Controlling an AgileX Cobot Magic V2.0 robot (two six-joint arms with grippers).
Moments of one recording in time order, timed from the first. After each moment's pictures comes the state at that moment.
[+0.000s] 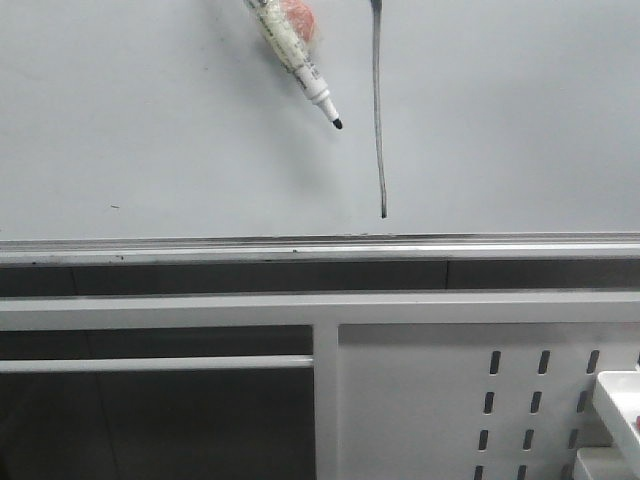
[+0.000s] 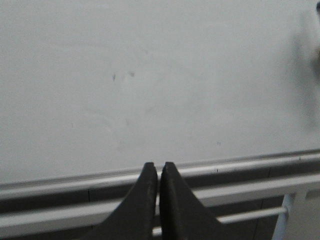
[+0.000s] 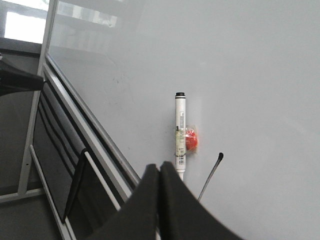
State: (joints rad) left arm -0.24 -0.01 0.00 -0.25 0.12 0.20; right arm 0.65 0.38 -0.56 0.60 0.33 -0.96
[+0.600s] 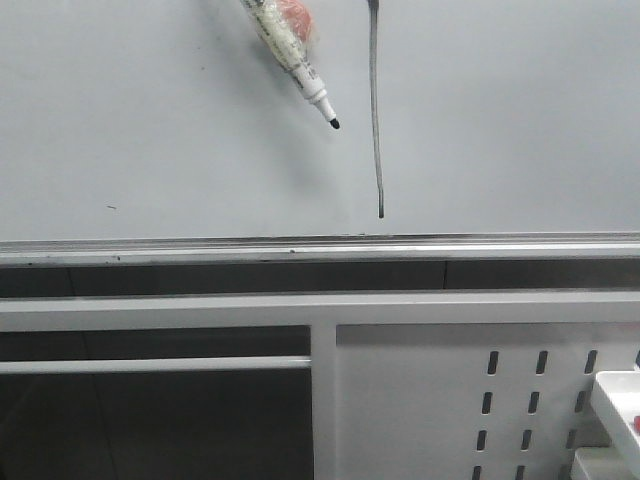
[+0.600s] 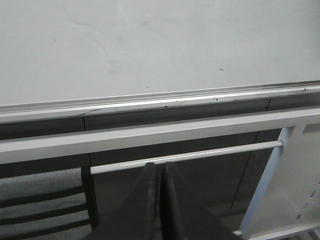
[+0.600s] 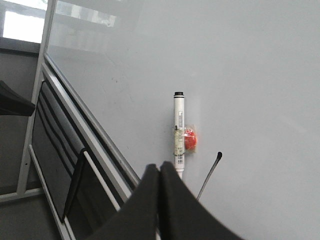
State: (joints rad) left arm -0.20 -0.01 0.00 -0.25 0.35 0.19; right arm 0.65 0.38 -0.56 0.60 0.33 -0.96
